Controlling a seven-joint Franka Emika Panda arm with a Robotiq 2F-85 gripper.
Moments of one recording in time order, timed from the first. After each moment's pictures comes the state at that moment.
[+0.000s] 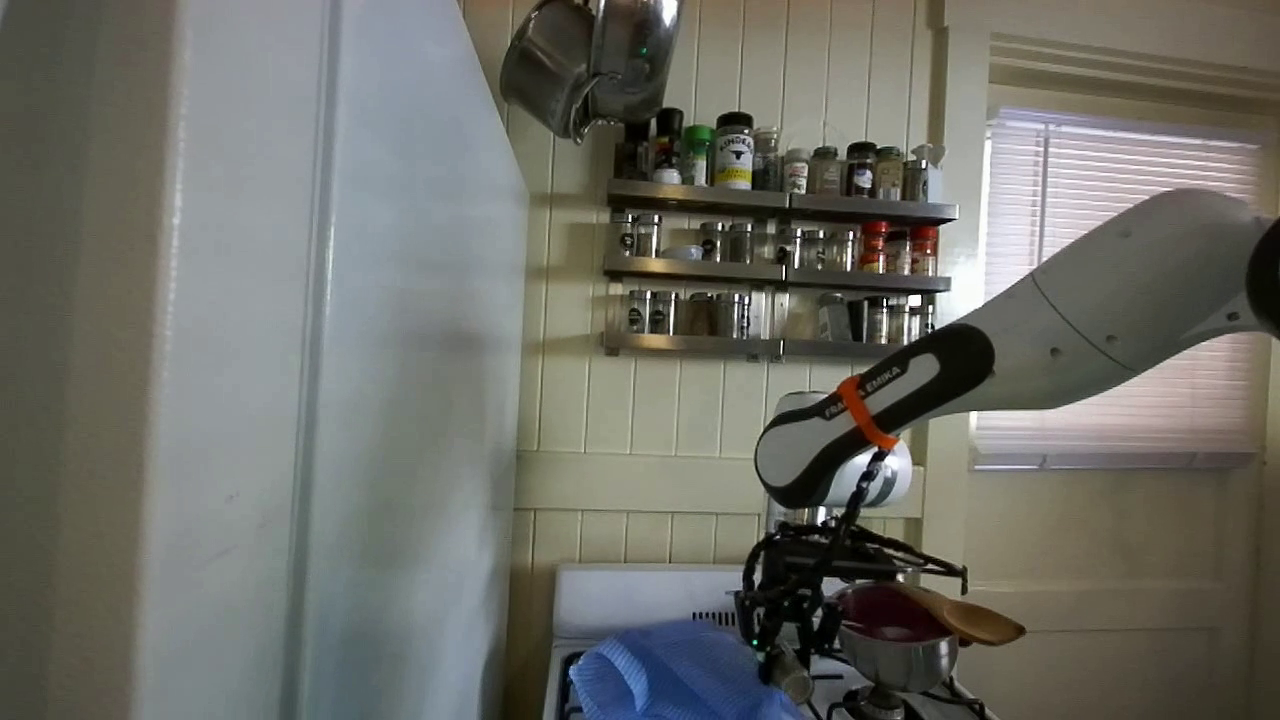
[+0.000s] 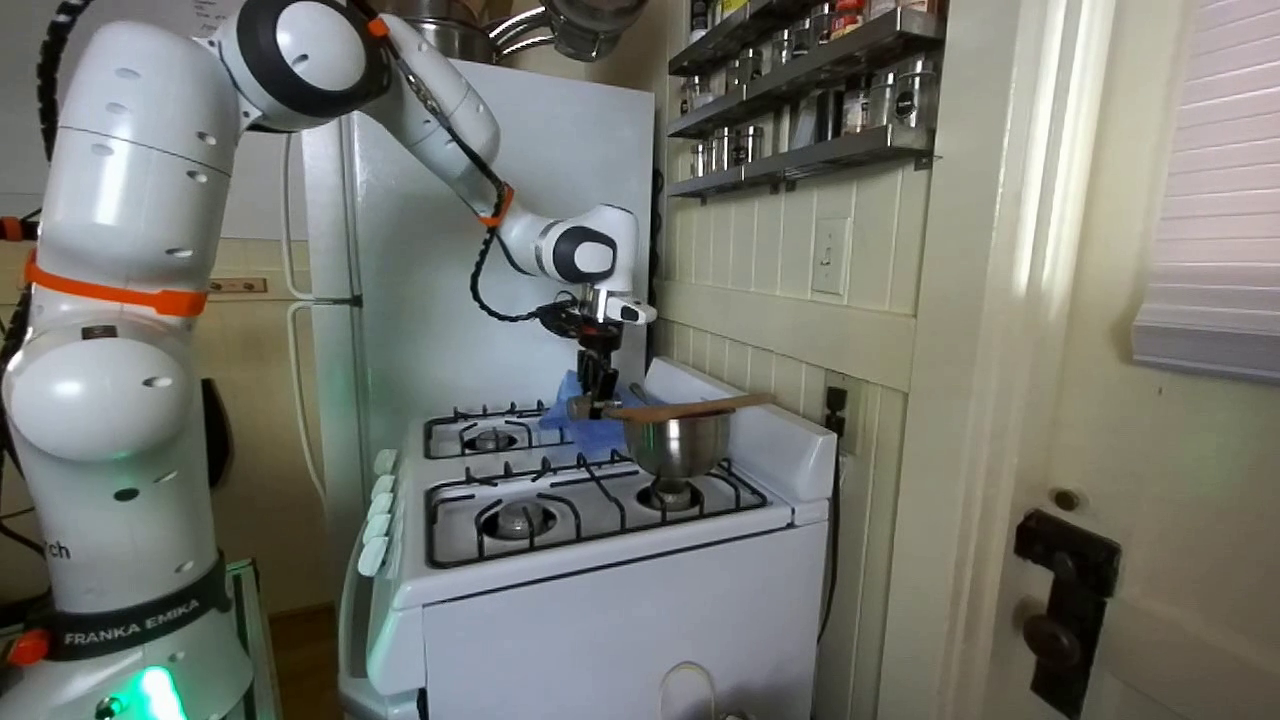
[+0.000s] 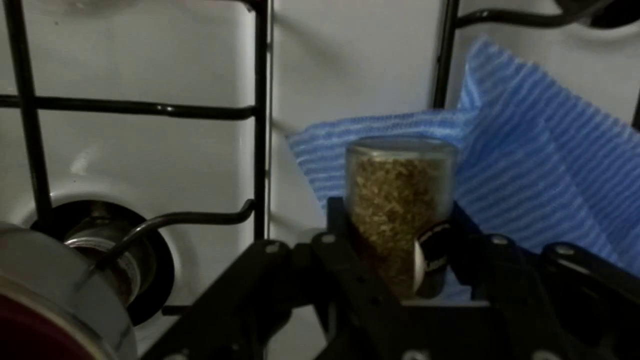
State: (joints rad) arm 0.10 0.22 0.06 -2.00 0.10 2.17 0.31
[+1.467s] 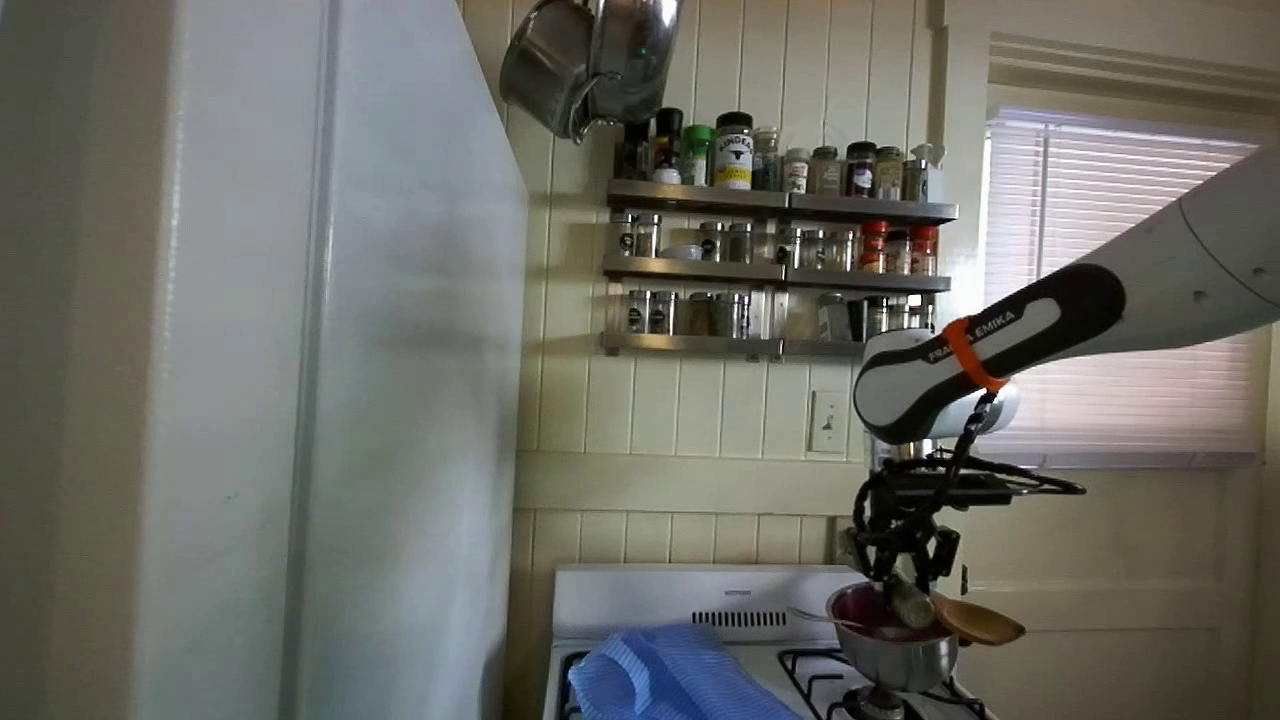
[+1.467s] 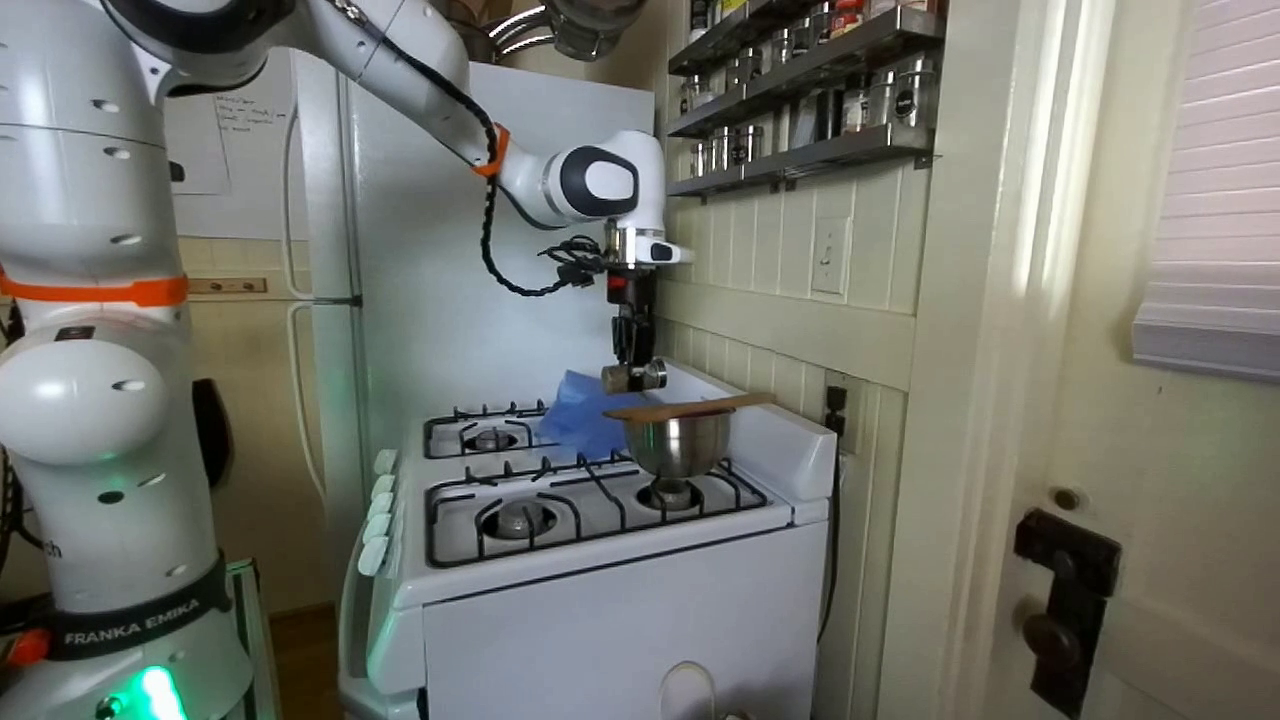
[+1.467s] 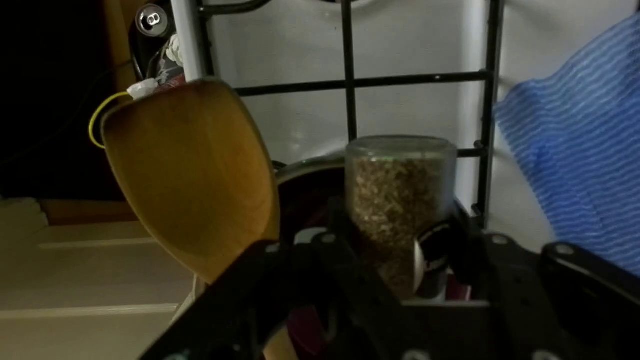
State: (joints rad) arm -0.03 0.00 -0.03 -2.06 -0.08 2.04 0.33
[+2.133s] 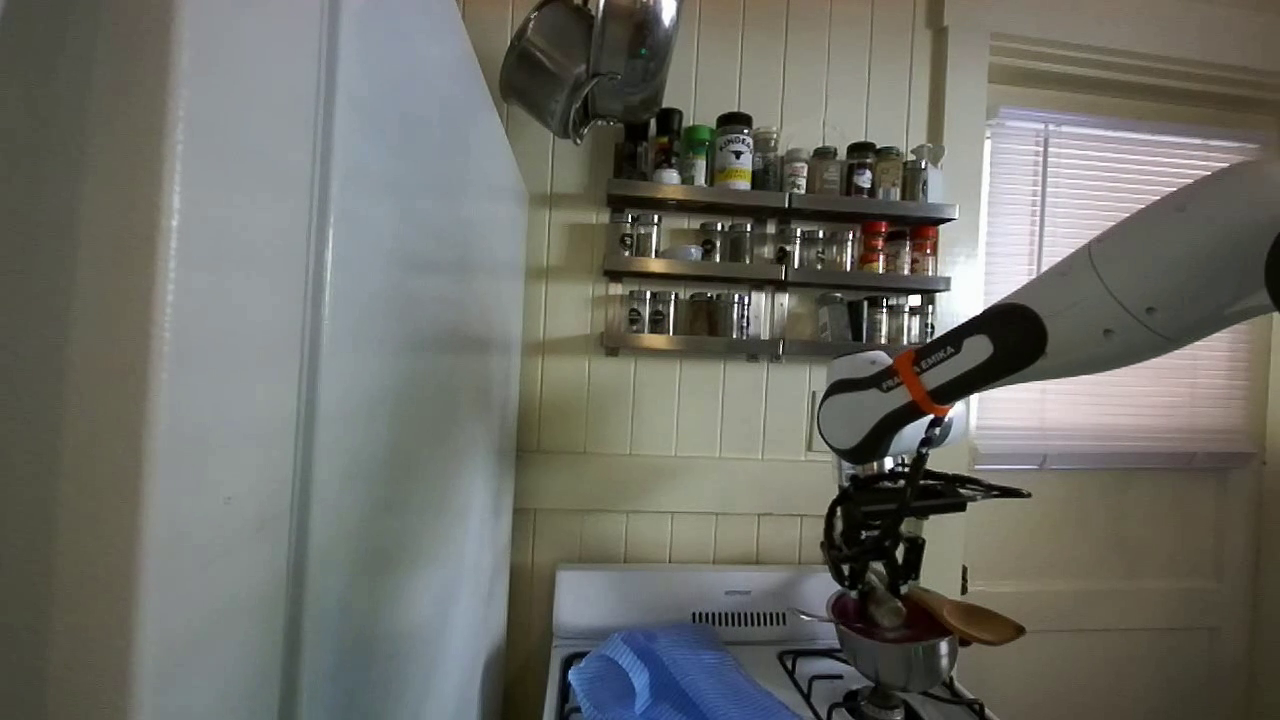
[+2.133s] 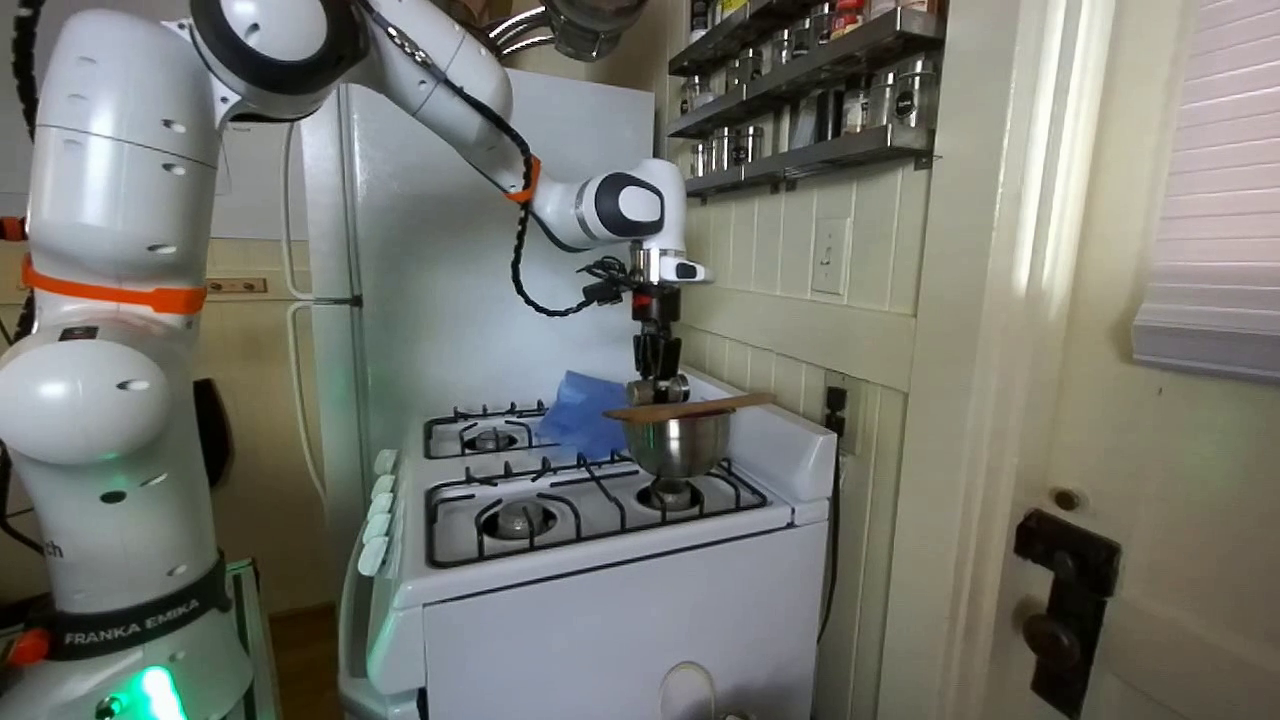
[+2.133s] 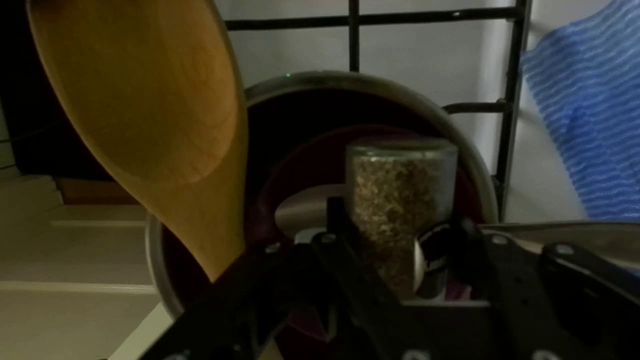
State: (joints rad) arm -0.01 0.18 -0.03 -1.90 -0.14 2.02 0.33
